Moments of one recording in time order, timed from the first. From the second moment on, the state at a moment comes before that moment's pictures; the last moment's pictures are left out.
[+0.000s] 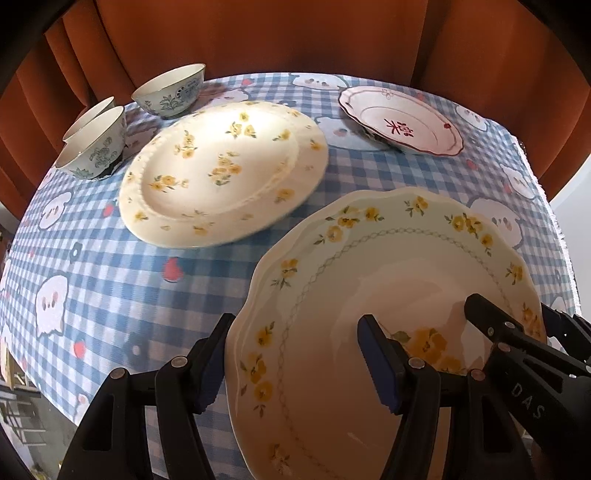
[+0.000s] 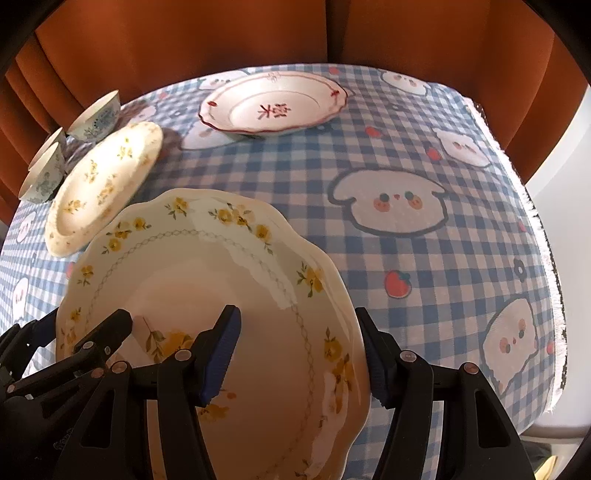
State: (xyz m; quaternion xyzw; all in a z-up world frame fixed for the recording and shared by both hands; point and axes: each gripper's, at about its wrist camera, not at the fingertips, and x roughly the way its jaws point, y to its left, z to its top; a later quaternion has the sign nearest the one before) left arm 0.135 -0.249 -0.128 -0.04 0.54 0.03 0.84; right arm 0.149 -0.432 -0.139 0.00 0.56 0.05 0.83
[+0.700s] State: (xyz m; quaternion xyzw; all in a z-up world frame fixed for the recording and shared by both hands) left arm 0.123 -0.092 -0.100 -0.02 0.52 -0.01 0.85; right arm 0.122 -0.284 -0.106 0.03 0.55 0.01 0.84
